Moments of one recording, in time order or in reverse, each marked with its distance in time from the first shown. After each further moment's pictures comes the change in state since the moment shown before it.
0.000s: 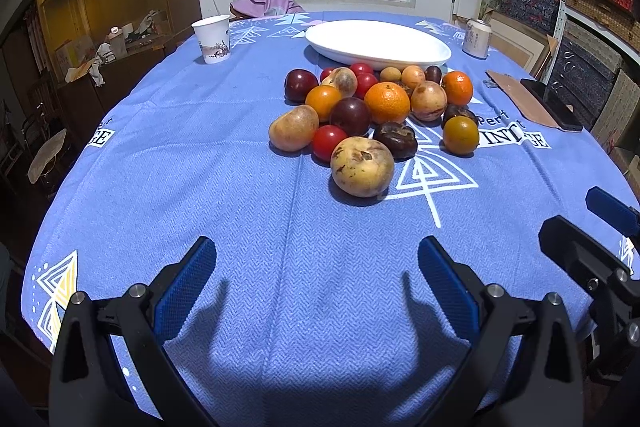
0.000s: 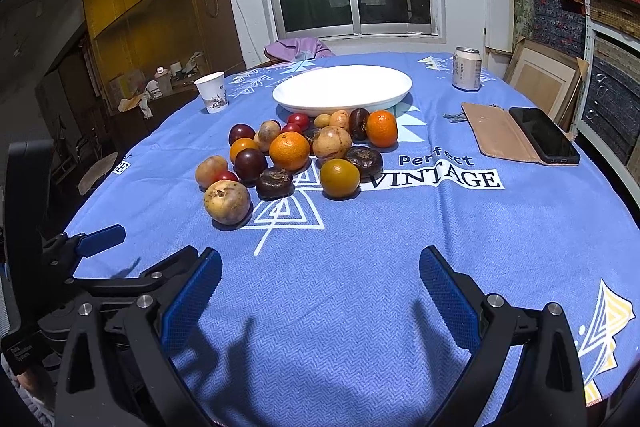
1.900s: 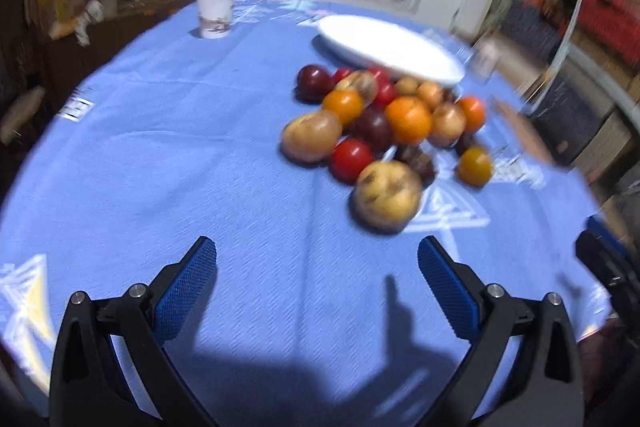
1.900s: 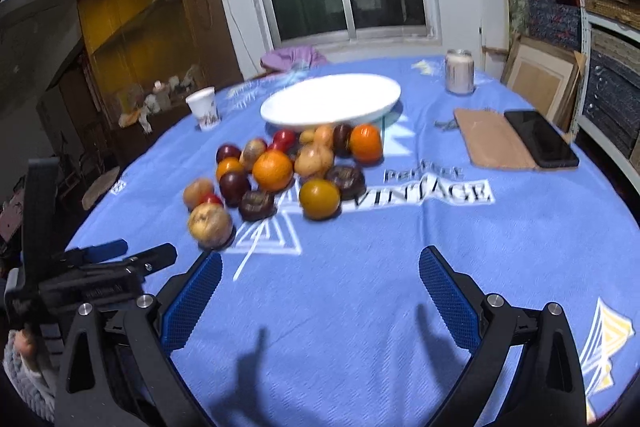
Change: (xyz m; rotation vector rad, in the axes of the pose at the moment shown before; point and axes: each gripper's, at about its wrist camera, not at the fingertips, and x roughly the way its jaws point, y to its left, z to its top) left arm 0.030 0.044 0.021 -0.156 0.032 -0.188; right arm 0.000 -0.028 0.016 0.024 -0.061 0.034
